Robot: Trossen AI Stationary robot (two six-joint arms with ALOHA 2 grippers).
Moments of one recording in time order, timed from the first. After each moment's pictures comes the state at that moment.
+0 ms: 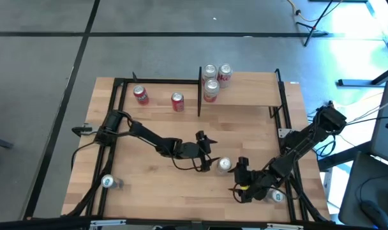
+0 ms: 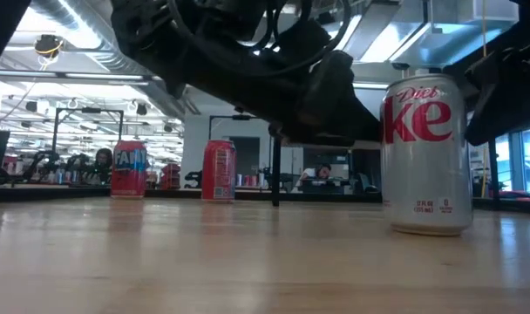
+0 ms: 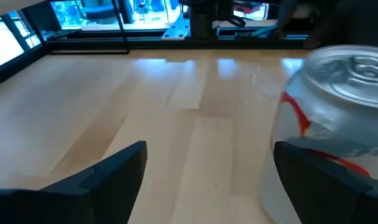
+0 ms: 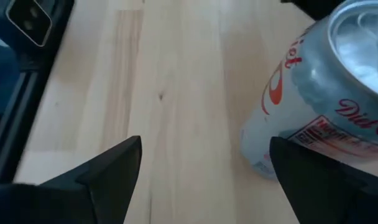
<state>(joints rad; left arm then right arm) -0.20 2.07 1.10 0.61 -0.40 -0.08 0.78 1.51 0.77 -0.16 0.47 0.62</state>
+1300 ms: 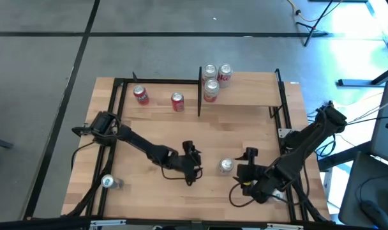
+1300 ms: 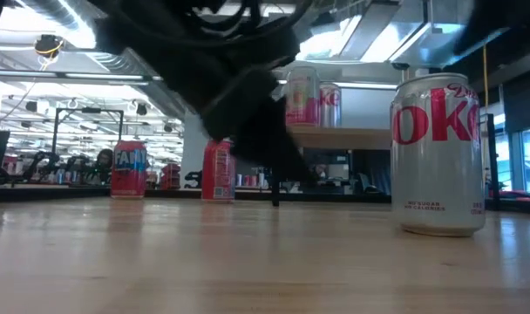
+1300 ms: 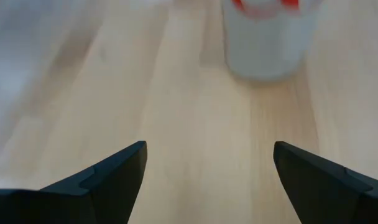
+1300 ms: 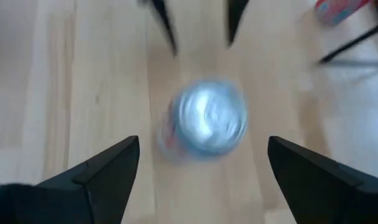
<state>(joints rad) -0.33 1.96 1.10 0.07 -0.48 -0.20 0.78 1.51 1.20 -0.93 0.58 0.70</state>
